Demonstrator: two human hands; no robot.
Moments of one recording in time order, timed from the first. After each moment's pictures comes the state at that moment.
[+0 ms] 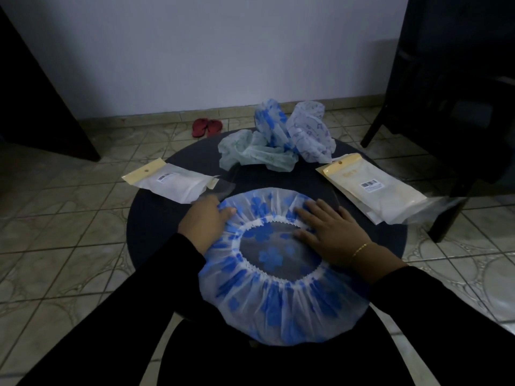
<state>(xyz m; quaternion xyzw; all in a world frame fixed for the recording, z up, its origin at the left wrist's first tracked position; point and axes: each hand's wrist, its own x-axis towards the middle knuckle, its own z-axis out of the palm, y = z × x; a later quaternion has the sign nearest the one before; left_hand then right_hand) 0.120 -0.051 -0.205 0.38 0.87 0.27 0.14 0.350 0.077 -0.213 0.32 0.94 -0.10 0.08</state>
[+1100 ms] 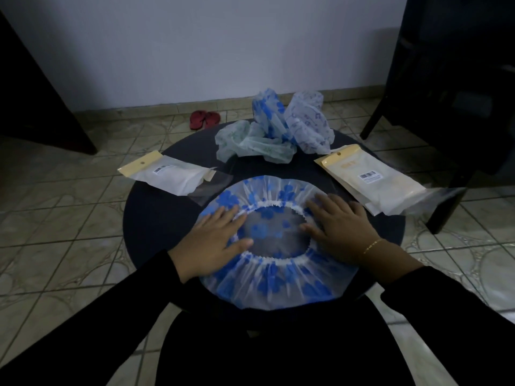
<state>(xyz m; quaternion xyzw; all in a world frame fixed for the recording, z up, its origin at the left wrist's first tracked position) 0.143 -0.090 -0.223 0.64 0.76 0.04 0.12 0.365 0.070 -0.206 0.35 0.93 -0.06 0.06</state>
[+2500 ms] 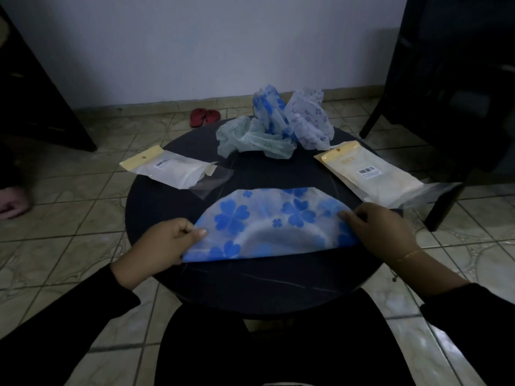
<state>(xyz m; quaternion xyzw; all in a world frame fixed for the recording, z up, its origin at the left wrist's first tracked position) 0.125 -0.146 -0.200 0.42 0.83 0.30 0.21 0.407 0.069 -0.198 0.52 0.82 -0.20 -0.10</state>
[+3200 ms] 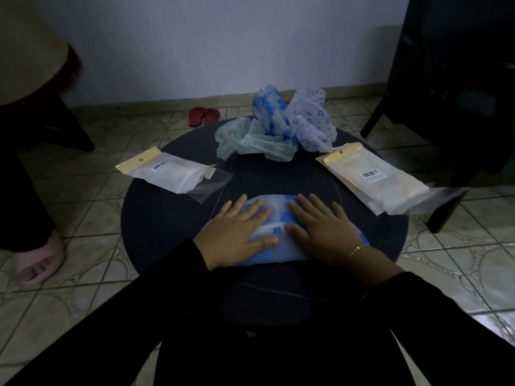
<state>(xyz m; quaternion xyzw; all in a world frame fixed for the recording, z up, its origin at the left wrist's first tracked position) 0.165 -0.058 -0.218 0.66 0.74 -0.02 0.11 0.343 0.056 -0.213 0.33 0.94 -0.12 0.07</state>
